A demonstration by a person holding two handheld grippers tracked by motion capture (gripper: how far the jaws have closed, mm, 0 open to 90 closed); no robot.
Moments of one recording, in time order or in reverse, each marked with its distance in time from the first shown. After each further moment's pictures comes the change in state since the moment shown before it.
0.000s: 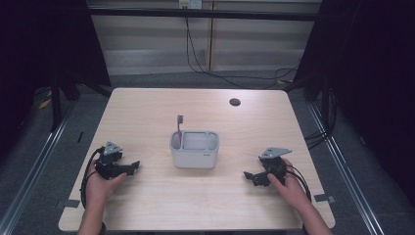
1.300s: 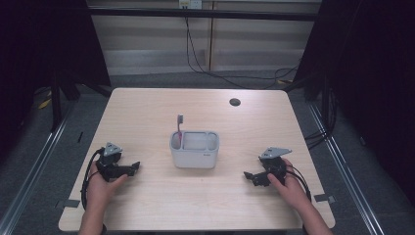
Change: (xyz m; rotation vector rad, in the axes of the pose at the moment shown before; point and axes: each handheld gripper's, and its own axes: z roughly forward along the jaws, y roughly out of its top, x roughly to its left) left arm 0.000 -0.004 0.003 -0.010 0.007 -0.008; right arm 0.001 0.000 0.000 0.003 -0.001 0.007
